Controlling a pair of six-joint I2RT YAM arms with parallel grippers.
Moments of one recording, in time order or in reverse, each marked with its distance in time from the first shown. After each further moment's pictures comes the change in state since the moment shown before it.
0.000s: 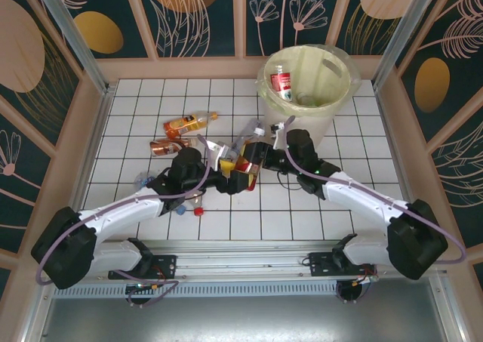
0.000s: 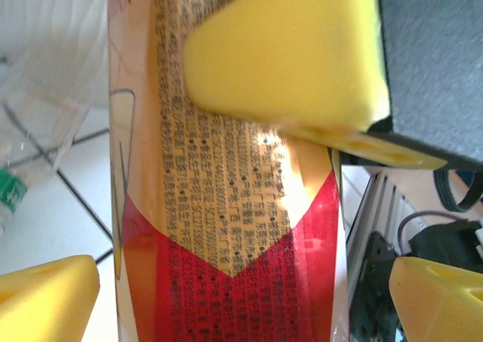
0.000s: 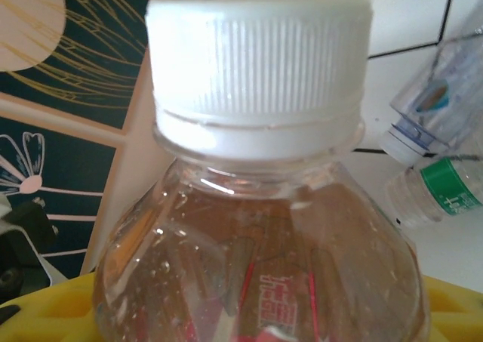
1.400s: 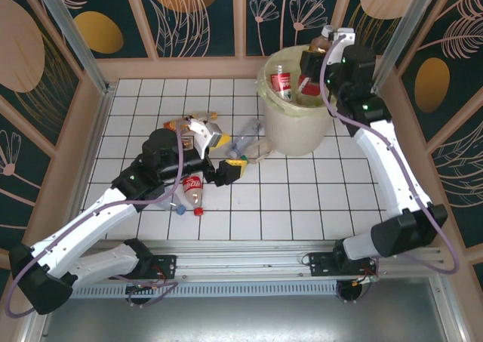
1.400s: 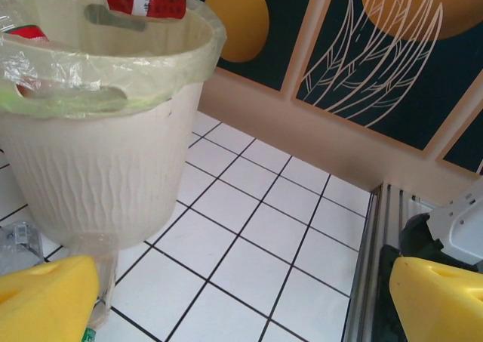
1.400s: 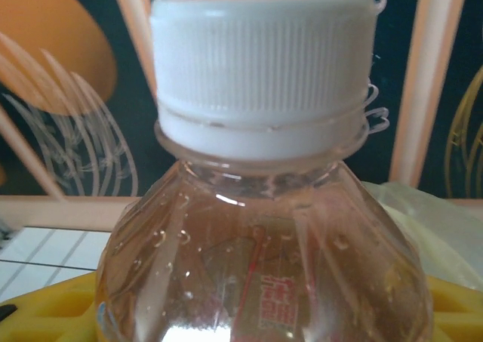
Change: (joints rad) left arm -0.005 -0.212 0.330 -0.422 -0.011 0.370; right arm -0.411 0.196 0.826 -0.419 0.368 -0.693
